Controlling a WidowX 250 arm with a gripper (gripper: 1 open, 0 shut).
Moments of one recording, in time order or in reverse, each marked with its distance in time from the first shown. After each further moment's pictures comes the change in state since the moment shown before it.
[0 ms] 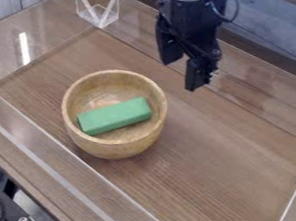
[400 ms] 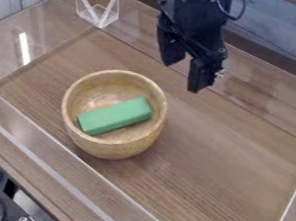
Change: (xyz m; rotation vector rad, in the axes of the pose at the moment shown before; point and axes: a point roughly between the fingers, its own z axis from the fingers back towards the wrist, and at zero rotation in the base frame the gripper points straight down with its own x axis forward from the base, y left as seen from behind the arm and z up) arm -0.002 -0.013 0.011 -0.015 0.027 -0.010
